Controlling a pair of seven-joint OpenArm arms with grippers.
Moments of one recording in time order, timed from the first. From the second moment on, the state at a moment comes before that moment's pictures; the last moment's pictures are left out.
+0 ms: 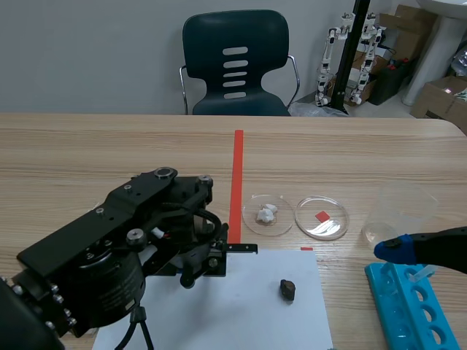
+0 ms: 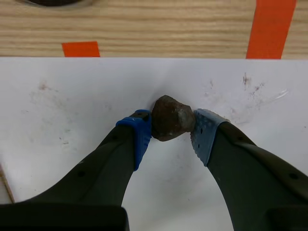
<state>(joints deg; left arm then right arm) -9.4 -2.3 33.0 74.0 -13.4 31.1 58.6 -59.3 37.6 9.6 119.3 3.3 32.7 16.7</state>
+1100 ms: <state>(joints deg) 30.2 -33.9 10.1 113.1 -21.1 0.7 9.8 -59.3 37.6 9.6 119.3 3.3 32.7 16.7</state>
